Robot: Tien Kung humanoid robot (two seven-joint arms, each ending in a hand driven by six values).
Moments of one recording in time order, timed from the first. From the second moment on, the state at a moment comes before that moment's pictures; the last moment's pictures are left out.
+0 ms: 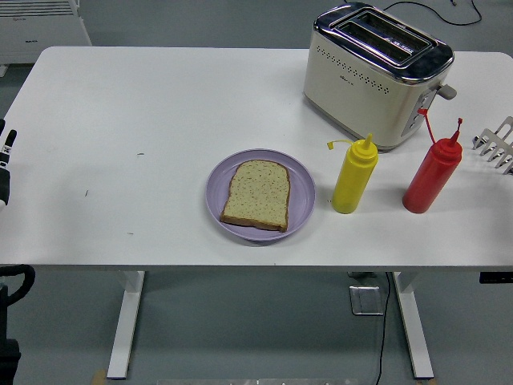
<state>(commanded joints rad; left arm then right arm) -0.06 0.01 -1.85 -1.44 0.62 0.08 -0.03 0.06 -0.26 1.59 1.37 -0.39 -0.12 0.19</state>
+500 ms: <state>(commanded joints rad) -0.06 0.01 -1.85 -1.44 0.62 0.08 -0.03 0.06 -0.26 1.59 1.37 -0.39 -0.12 0.19</state>
